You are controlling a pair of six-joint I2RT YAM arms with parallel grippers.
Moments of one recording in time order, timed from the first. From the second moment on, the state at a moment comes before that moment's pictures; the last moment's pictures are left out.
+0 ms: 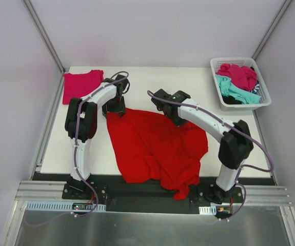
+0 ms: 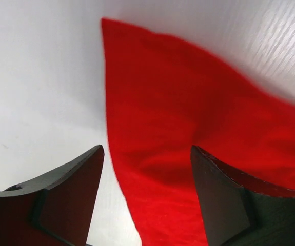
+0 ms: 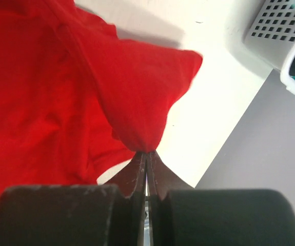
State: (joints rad) left arm -0.32 2.09 1.65 -1.02 -0.29 -0.50; right arm 0.75 1.84 1.57 -1.18 0.61 0.09
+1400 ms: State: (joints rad) left arm -0.32 2.39 2.17 -1.11 -0.18 -0.44; right arm 0.99 1.53 1.52 -1.41 0.54 0.21
